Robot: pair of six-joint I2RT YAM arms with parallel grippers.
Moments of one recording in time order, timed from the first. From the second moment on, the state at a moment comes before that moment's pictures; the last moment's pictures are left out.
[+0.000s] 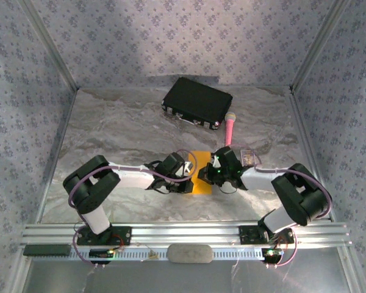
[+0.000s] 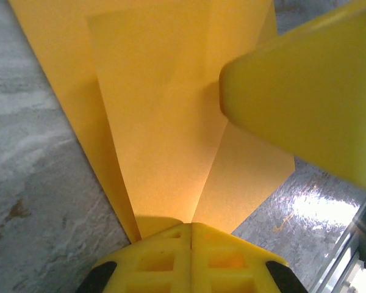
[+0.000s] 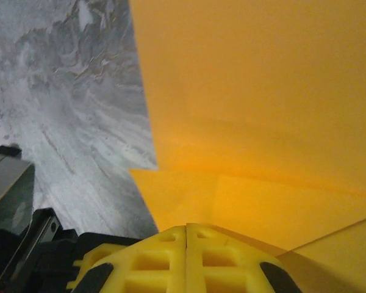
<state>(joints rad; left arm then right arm) -0.92 1.70 0.74 0.02 0.40 -0.74 0.60 1.49 0.49 0.18 -0.46 0.98</state>
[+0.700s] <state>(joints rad) -0.92 1.72 0.73 0.07 0.40 -0.75 0.53 1.55 0.43 0.30 -0.52 1.00</state>
